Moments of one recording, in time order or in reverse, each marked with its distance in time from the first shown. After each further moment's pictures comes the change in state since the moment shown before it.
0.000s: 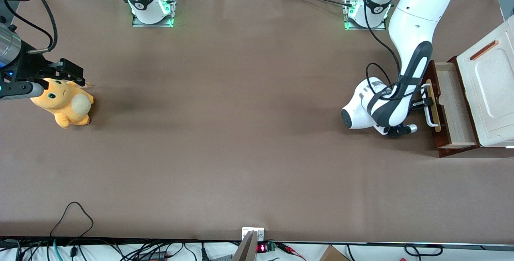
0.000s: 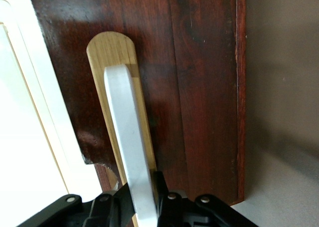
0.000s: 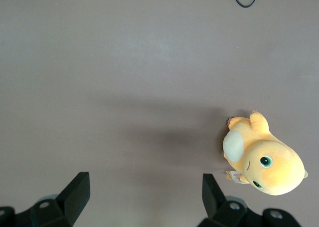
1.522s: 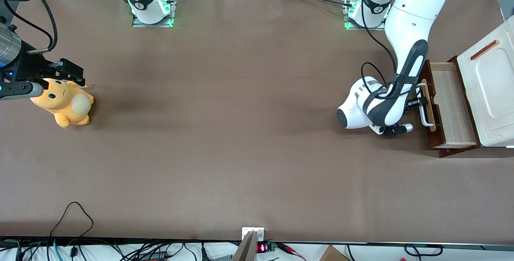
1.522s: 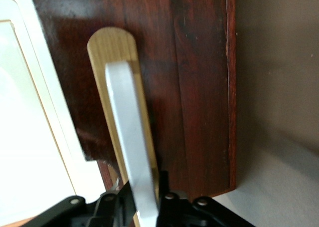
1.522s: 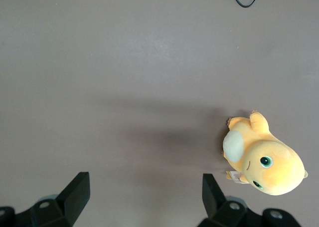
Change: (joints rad) arm -0.030 0.000 -0.004 0.019 -0.049 -0.024 0.000
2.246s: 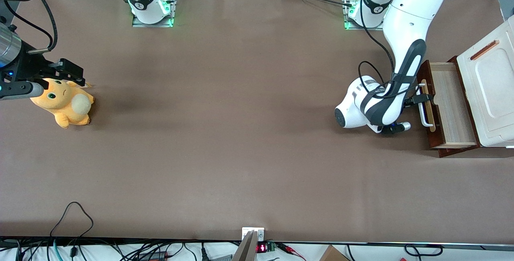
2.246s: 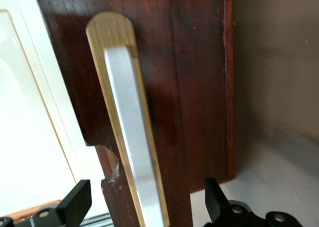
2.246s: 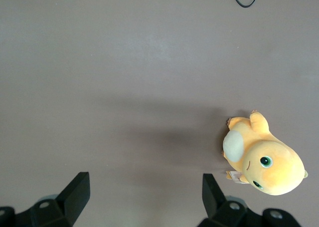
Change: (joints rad) arm -0.007 0.000 -0.002 0.010 -0.039 -0.015 0.004
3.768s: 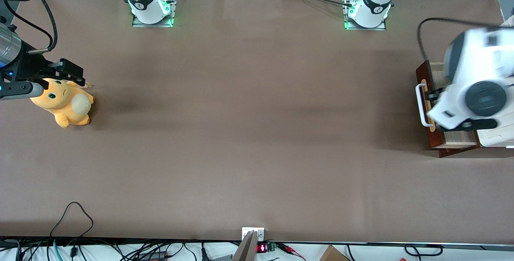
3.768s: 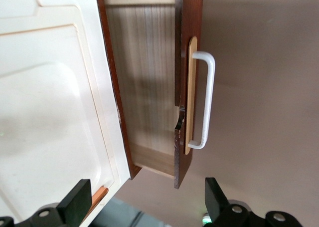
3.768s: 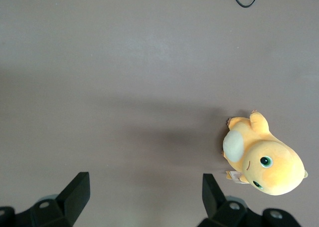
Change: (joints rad) arm 0.145 -0.363 0.139 0.346 -0.622 0.030 0.746
